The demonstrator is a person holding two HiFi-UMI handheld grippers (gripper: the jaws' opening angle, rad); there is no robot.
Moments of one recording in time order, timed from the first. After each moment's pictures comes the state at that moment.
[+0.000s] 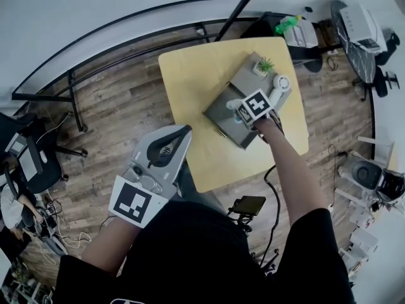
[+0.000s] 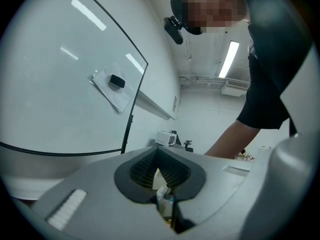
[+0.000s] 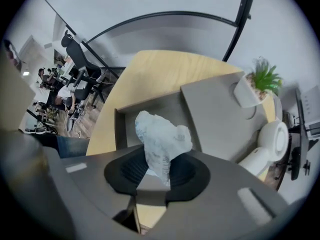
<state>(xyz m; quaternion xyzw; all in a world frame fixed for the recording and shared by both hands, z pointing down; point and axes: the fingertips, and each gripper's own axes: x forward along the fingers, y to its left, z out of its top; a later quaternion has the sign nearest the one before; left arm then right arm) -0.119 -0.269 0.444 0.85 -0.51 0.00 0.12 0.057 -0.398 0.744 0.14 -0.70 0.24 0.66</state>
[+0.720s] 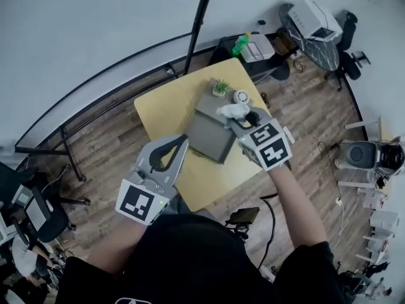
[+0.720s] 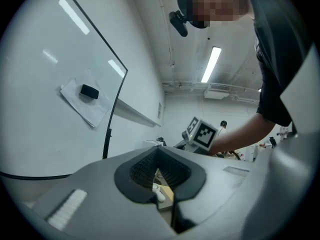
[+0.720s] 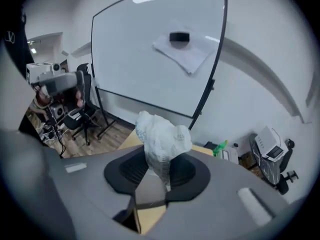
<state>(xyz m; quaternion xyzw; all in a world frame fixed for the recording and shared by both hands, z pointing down) -0.055 -0.294 0.370 0.89 -0.45 -0.03 0.07 0.058 -0.394 0.452 0.28 -0.86 0.06 0.43</state>
